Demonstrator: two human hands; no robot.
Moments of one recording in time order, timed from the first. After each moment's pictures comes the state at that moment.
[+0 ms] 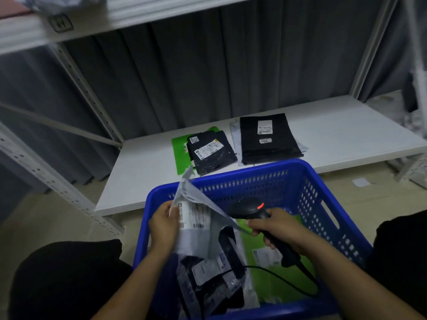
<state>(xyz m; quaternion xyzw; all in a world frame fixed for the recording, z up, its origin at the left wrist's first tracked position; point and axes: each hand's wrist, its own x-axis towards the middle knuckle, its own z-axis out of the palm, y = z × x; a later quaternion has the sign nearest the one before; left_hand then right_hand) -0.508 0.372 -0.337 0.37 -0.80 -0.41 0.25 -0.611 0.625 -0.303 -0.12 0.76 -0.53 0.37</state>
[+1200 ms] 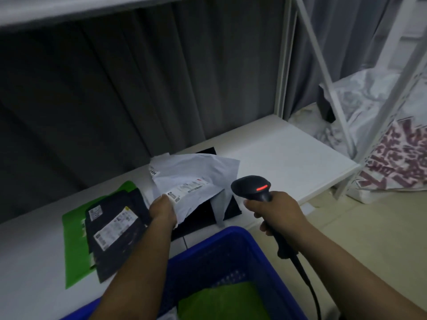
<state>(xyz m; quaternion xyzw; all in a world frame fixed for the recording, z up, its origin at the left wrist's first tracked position) -0.970 0.419 -0.386 0.46 -0.56 -0.68 0.12 -0.889 0.707 -0.264 0.06 0.83 -0.54 0.15</state>
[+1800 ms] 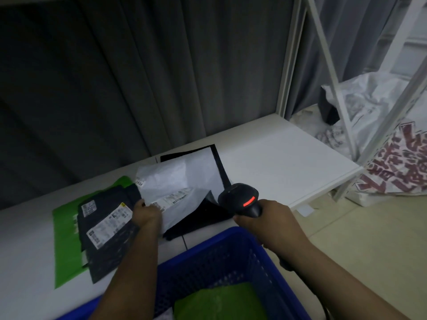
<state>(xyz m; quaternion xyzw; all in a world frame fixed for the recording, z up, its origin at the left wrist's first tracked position) -0.963 0.371 -0.430 0.45 -0.71 -0.51 0.17 -0.878 0.678 -0.273 0.00 0.90 -0.43 0.13</state>
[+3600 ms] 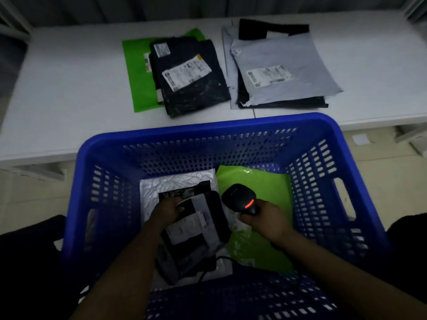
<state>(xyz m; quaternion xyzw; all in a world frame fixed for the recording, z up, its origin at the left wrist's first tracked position) -0.582 0.324 -0.590 0.26 -0.87 -0.37 -0.22 -0.677 0.584 -0.448 -0.08 0.90 -0.24 0.36</state>
